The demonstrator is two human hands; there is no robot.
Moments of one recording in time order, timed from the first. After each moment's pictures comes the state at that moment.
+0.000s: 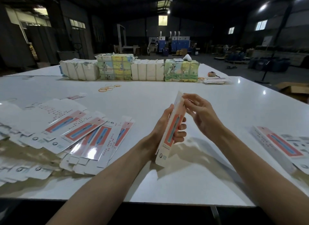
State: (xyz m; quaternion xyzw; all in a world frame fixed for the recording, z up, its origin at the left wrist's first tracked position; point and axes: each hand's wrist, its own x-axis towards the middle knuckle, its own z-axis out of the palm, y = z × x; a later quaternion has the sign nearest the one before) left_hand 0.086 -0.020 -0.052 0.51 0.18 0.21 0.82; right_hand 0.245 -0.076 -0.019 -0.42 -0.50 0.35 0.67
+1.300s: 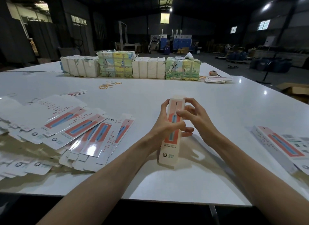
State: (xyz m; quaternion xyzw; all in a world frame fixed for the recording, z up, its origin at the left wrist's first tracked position) left_hand 0.082 -0.022 -0.059 0.69 0.24 0.38 0.57; right_hand 0.236 -0.076 -0.045 -0.54 -0.58 0.24 0.57
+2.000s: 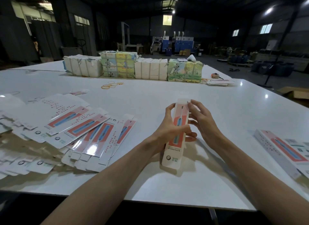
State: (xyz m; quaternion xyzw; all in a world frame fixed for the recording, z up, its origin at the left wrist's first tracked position) left_hand 0.086 -0.024 -0.061 0.69 0.26 0.34 0.58; right_hand 0.234 -0.072 -0.043 -0.53 -0.48 0.30 0.64
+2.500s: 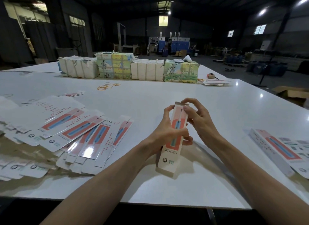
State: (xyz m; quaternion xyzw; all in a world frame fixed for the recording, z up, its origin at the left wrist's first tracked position) left_hand 0.087 -0.024 -0.063 0.72 0.24 0.32 0.57; right_hand 0.239 -0.078 -0.041 -0.51 -0.53 0.25 0.63
